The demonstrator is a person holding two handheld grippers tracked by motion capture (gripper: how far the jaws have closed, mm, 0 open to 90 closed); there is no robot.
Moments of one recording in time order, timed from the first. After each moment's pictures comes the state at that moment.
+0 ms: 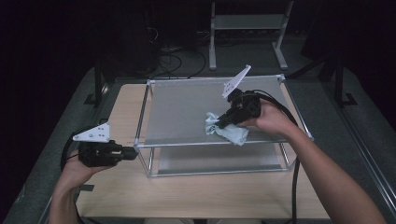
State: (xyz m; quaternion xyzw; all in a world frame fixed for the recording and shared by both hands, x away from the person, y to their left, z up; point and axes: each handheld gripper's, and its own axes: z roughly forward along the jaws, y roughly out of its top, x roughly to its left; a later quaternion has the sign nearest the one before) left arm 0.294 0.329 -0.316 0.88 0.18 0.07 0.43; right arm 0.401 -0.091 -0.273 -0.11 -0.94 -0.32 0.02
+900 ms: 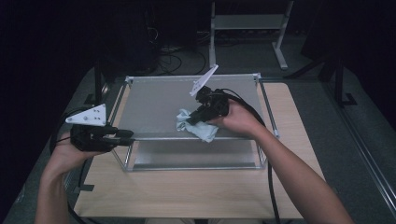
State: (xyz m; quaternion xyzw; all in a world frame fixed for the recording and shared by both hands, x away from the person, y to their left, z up) left arm 0.311 0.315 -0.269 0.90 0.16 0.10 0.39; right arm 0.408 -0.024 -0.271 -0.11 -0.93 -0.34 0.00
